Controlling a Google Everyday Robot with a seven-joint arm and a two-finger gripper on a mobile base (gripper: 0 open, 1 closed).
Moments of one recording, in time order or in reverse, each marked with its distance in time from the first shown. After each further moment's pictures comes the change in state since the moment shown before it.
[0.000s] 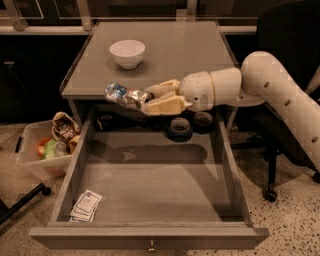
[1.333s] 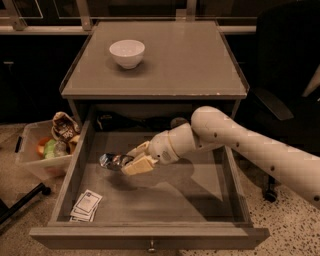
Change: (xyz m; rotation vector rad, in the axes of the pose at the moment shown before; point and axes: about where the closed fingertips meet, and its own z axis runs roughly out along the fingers) arm 0.183 0.032 0.102 0.003 0.308 0.217
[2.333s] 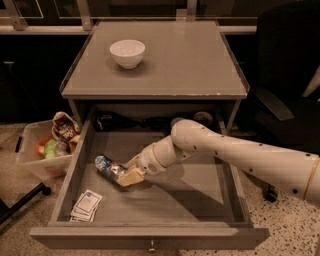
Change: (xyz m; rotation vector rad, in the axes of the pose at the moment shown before) arm 0.046 -0.023 0.055 0.089 0.147 0.048
